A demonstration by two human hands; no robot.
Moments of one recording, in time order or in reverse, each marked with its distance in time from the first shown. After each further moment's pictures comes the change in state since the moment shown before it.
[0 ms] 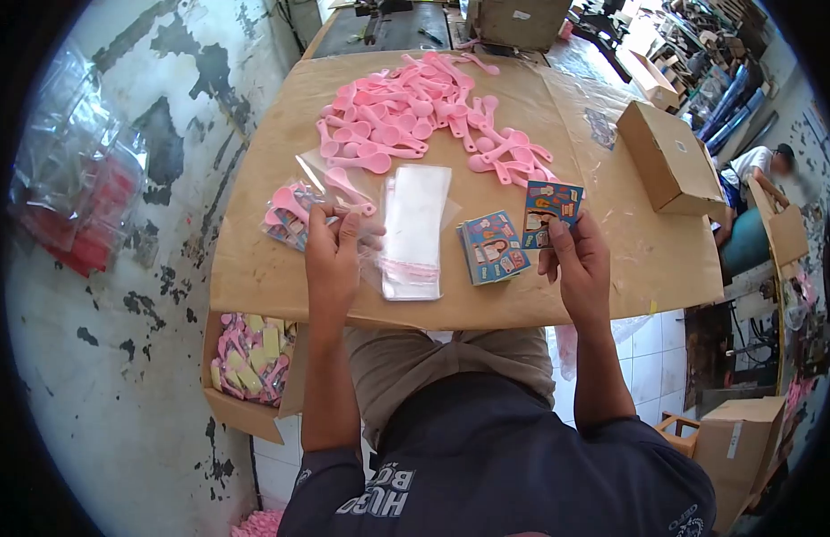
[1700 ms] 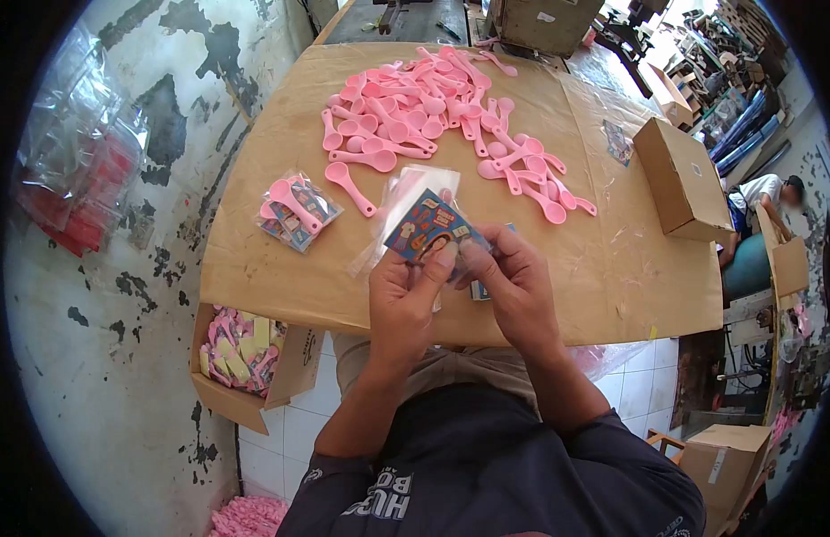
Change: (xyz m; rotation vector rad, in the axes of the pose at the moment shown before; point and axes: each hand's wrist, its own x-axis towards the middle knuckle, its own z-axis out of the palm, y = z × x) left_hand -0.054 0.041 0.072 -0.797 -0.154 -0.090; right_hand 0.010 0.010 0.073 0.223 -0.285 0.102
